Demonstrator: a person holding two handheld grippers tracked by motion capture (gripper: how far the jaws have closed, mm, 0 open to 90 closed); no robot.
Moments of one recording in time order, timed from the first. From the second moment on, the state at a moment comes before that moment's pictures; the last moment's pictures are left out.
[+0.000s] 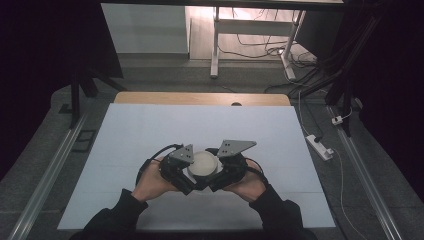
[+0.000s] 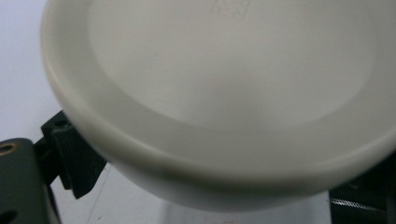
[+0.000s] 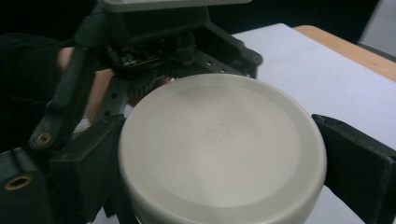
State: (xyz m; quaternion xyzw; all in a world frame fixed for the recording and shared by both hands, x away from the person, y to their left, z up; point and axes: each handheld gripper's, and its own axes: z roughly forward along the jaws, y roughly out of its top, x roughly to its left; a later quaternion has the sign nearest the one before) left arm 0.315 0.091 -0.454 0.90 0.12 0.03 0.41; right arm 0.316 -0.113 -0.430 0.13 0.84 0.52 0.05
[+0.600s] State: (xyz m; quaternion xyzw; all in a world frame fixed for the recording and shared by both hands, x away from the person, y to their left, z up) left arm 0.315 0.089 -0.458 0.90 0.12 0.02 0.41; right arm 0.319 -0.121 -0.425 0.11 0.84 0.53 0.04
